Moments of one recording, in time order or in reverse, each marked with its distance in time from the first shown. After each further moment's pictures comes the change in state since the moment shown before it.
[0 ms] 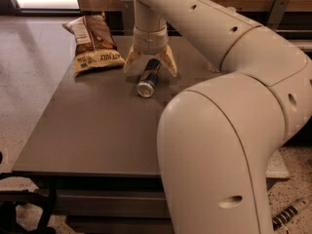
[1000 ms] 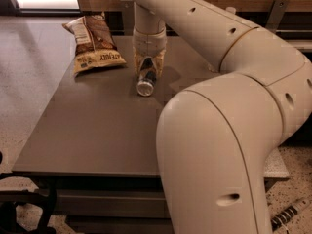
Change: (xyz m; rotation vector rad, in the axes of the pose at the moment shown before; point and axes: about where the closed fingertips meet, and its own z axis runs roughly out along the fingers) arm -0.012 0.009 0.010 -0.025 -0.032 -0.001
